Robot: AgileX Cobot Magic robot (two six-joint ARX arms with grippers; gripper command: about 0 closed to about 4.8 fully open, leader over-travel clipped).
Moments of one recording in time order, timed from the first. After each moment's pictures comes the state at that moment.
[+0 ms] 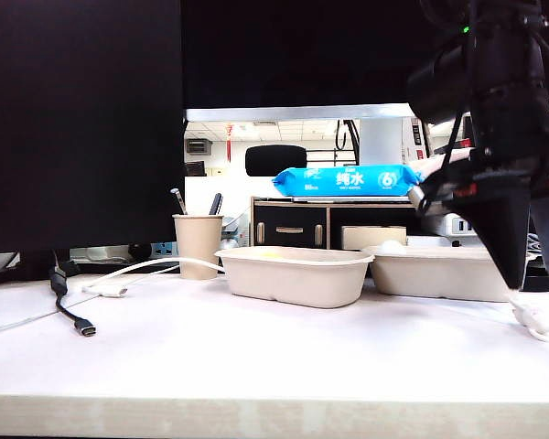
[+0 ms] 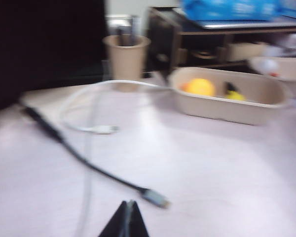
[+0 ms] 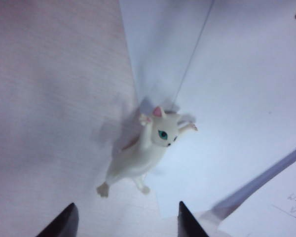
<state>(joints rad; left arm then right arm) -0.47 0.06 0.01 -0.07 -0.09 -0.04 0.35 1.79 1.36 -1.20 0.09 -0.02</state>
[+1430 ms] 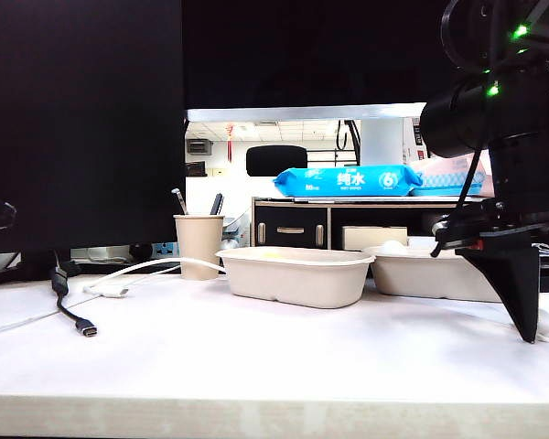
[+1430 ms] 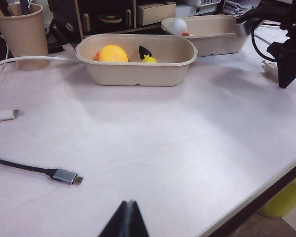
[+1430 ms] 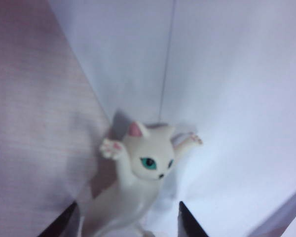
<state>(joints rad) -0.74 0.16 0.01 -0.07 -0.09 -0.04 0.34 1.76 1.14 -0.96 0.12 0.18</state>
